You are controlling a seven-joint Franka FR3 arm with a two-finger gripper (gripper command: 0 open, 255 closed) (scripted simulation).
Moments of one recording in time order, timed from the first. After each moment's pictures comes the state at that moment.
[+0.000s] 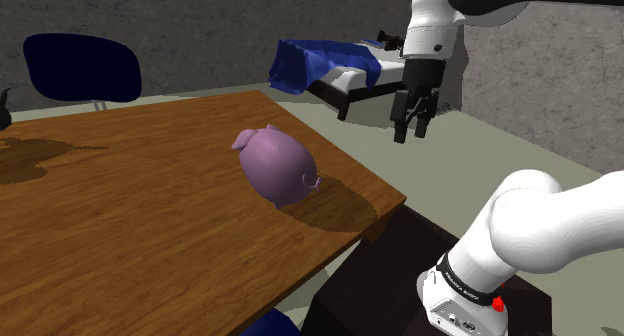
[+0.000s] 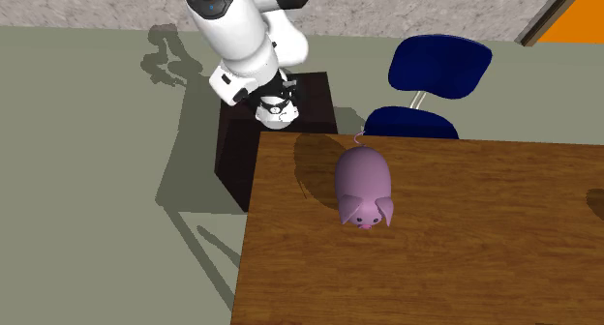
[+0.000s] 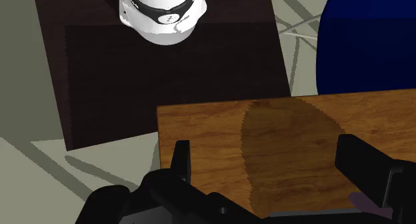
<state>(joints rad) 0.02 -0.74 -0.06 -2.45 0.12 1.43 0.13</state>
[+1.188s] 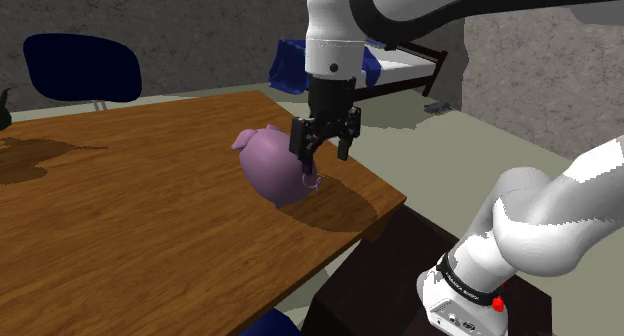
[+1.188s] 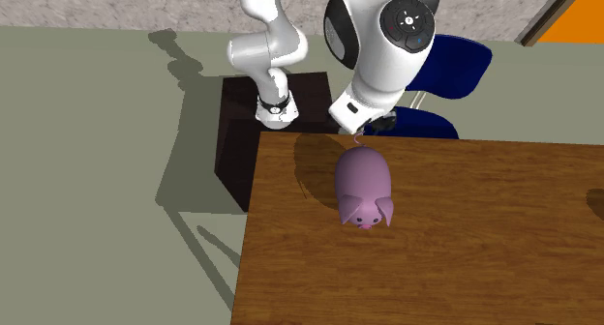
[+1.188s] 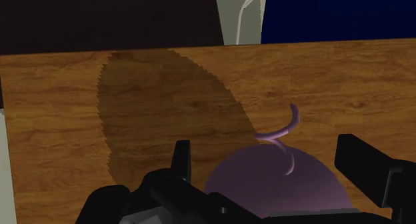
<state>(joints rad) 0.14 -0.40 0.31 -2.27 0.23 1.71 0.51</state>
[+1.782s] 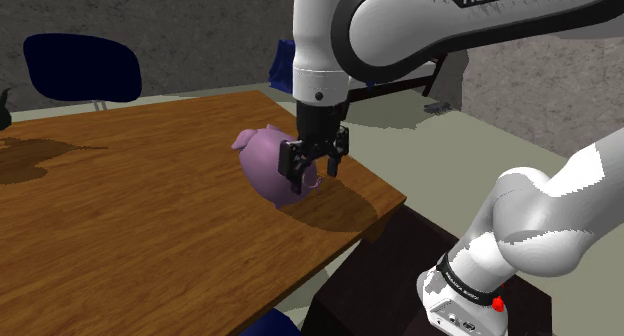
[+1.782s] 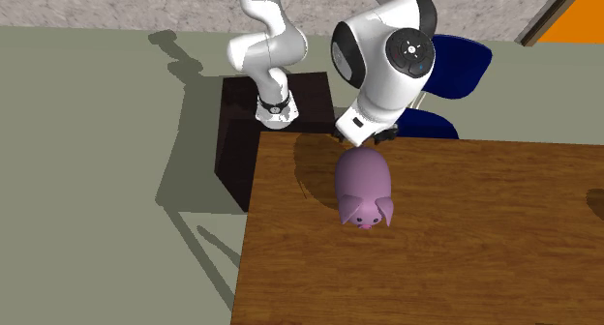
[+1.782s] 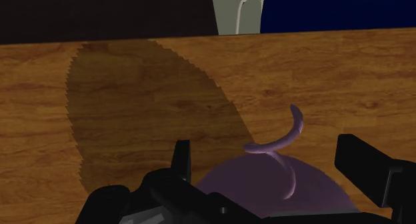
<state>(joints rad) 0.15 -0.35 0.35 -2.32 0.23 1.82 0.54</state>
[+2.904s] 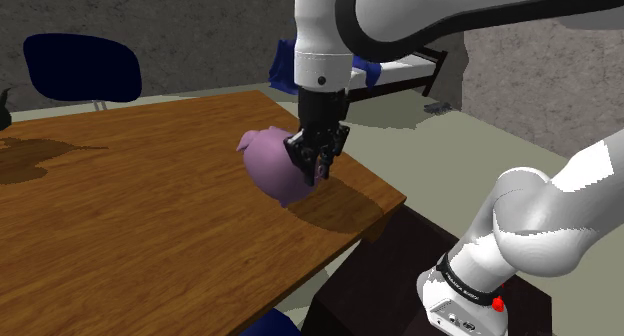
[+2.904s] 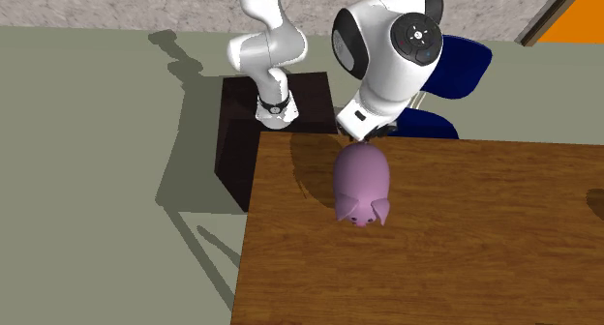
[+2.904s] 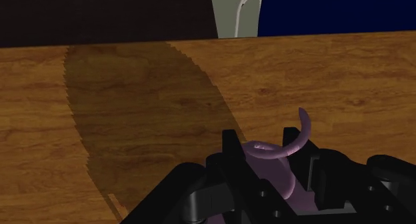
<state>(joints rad) 0.14 -0.36 0.34 -2.27 0.23 1.76 0.54</state>
